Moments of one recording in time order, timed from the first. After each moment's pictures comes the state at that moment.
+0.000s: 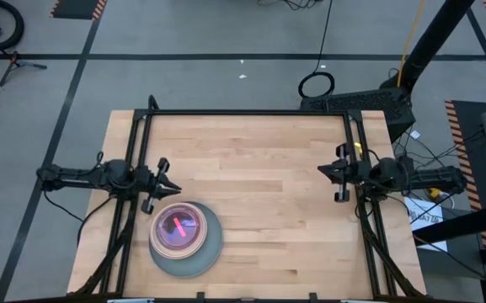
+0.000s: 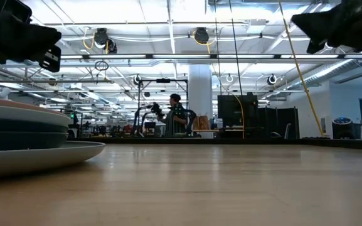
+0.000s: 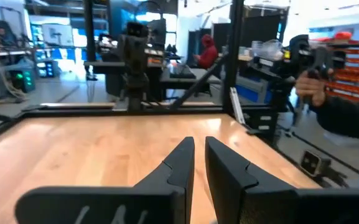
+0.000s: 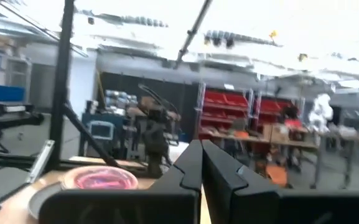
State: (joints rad) left arm -0.05 0.03 0.01 0.09 0.19 -0.05; right arm 0.05 0.13 0.02 0.43 0.12 -0.15
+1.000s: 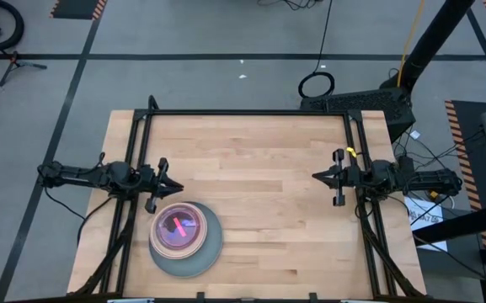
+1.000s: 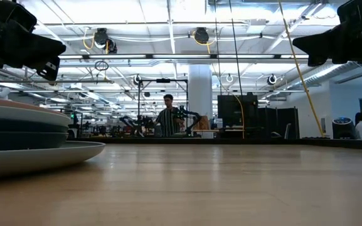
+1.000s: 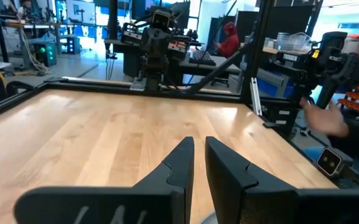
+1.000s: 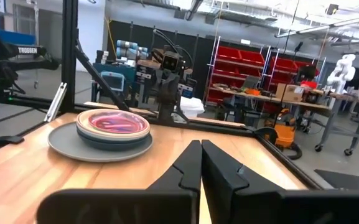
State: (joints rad) left arm -0.12 0.03 0.01 0.02 0.03 -0.11; right arm 0.05 0.00 0.02 0.11 0.08 -0.18
